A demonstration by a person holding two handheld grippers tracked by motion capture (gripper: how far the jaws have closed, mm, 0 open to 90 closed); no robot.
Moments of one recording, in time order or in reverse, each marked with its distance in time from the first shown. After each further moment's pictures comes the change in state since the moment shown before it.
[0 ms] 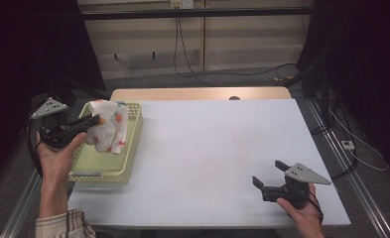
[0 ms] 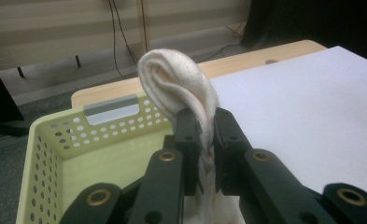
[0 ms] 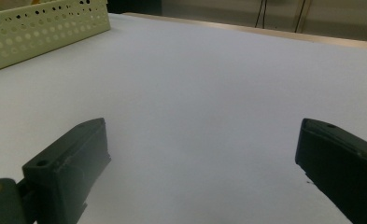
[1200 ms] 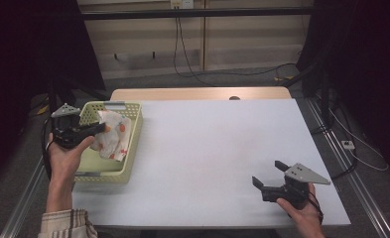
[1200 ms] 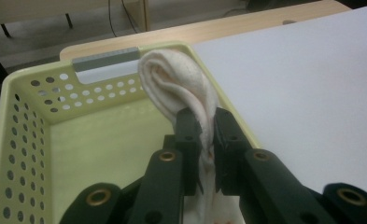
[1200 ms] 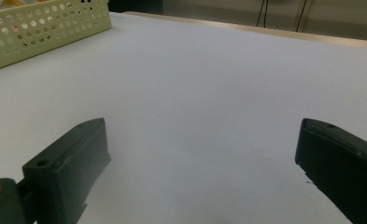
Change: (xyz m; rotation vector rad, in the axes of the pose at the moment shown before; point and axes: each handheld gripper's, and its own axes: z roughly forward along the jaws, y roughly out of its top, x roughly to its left) left arm 0.018 -0.023 0.038 0.140 -0.010 -0.035; right arm 0.000 0.000 0.000 0.004 0.002 -0.005
